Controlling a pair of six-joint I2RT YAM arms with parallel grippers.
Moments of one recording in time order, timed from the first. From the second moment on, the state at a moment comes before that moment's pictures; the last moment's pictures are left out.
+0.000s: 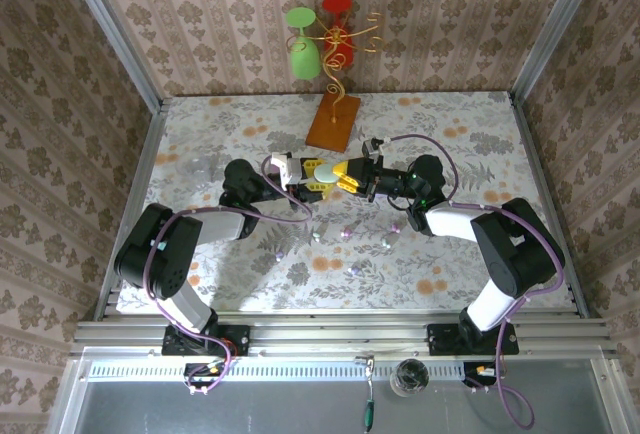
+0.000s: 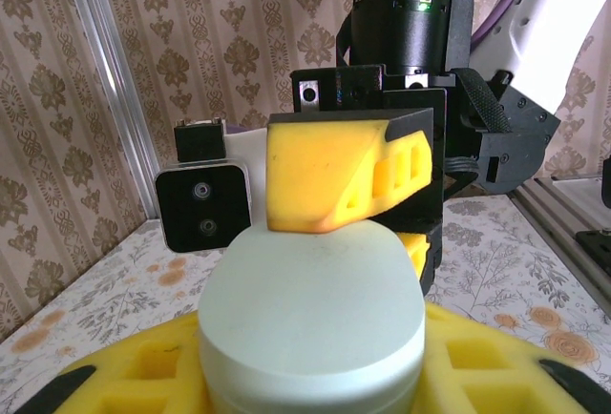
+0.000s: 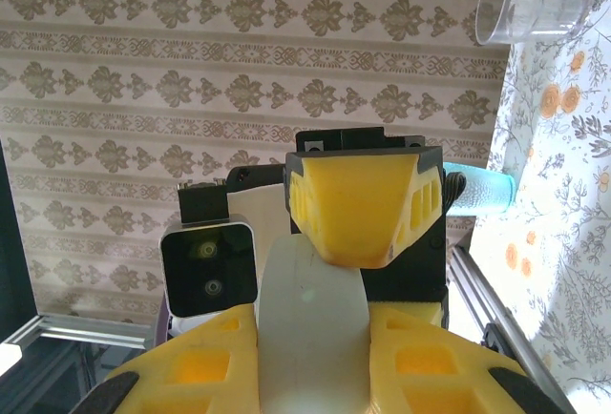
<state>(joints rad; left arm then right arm) -0.49 1.64 0.68 1.18 1.04 -0.01 0.40 1.65 0.71 1.17 -0.93 1.66</state>
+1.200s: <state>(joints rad) -0.50 1.59 0.52 1.18 1.07 -0.08 0.55 1.27 0.87 -0.08 -0.50 0.08</state>
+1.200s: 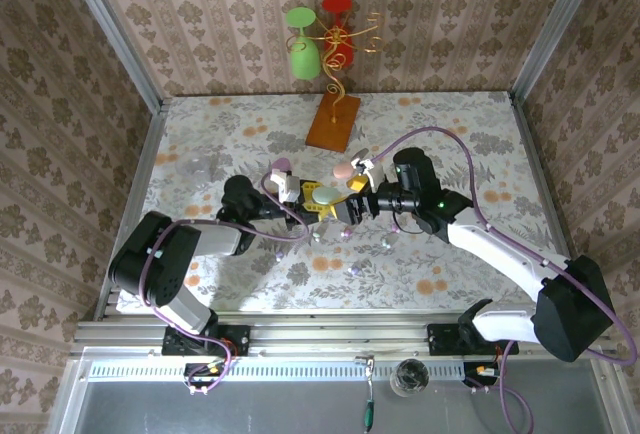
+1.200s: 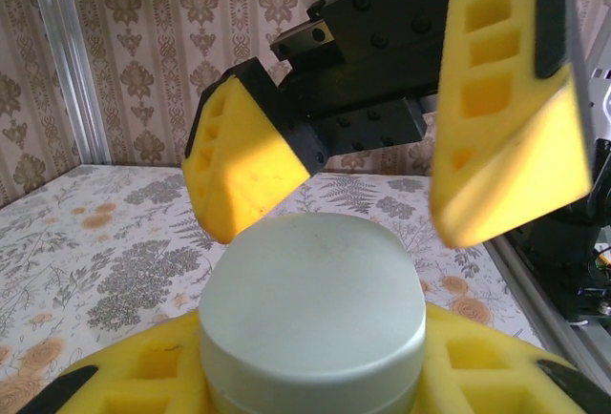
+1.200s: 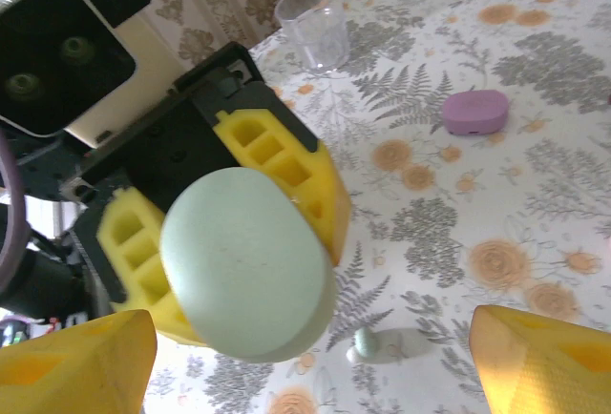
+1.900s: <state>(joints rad) -0.50 1.59 0.52 1.17 1.06 -0.11 0.61 1.26 0.86 -0.03 -0.31 -0.02</state>
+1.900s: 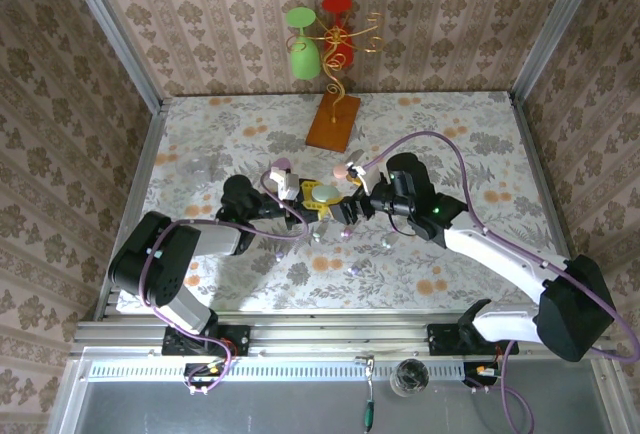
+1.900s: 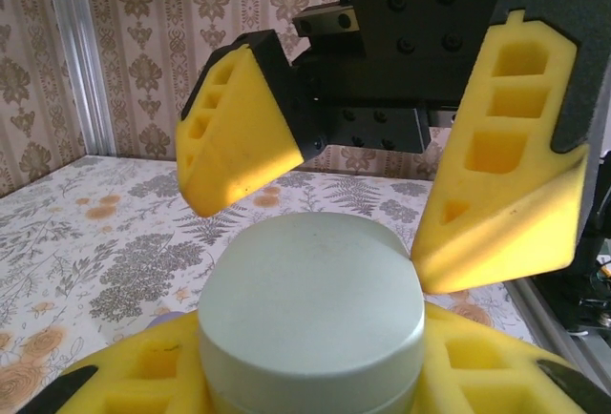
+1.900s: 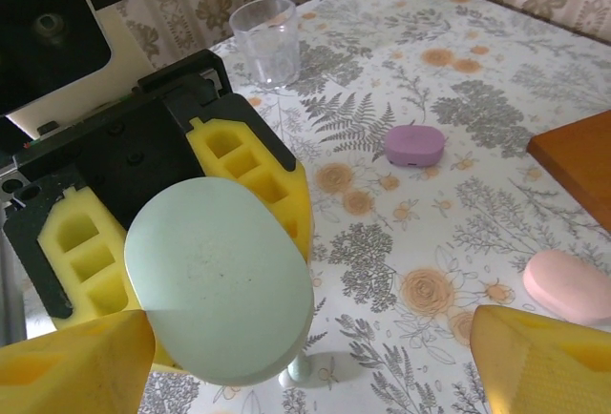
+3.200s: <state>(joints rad) -0.50 1.59 0.52 1.17 1.10 -0.12 0.51 1.16 0.78 0.13 -0.43 0.13</state>
